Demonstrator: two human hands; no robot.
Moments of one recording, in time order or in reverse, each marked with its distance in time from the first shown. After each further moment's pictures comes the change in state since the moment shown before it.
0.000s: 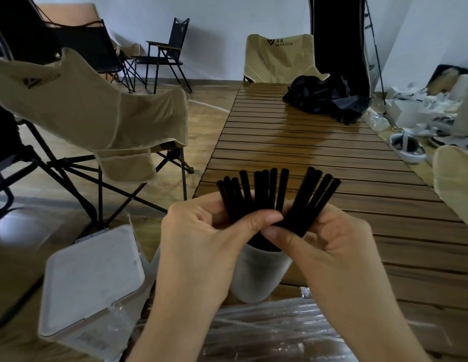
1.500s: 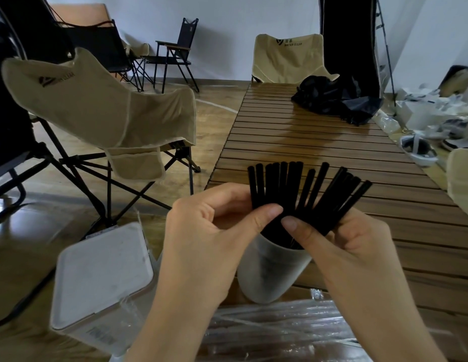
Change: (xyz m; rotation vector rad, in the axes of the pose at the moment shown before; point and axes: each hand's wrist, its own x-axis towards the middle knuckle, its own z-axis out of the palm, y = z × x) left_hand 0.002 0.001 -0.012 0.071 -0.046 0.037; right_hand 0.002 -0.001 0.003 0.016 0.042 -0.053
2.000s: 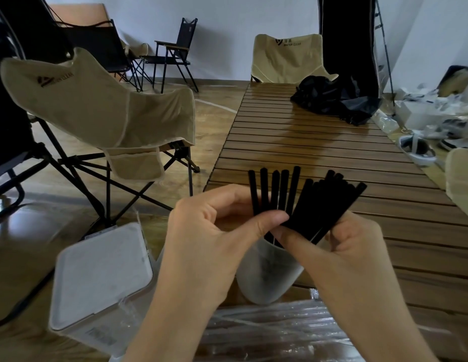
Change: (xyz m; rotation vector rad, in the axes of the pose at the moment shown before) left_hand 0.000 0.003 0.000 -0.016 -0.041 0.004; right_hand -0.001 -0.003 0.004 -0.018 -0.020 0.018
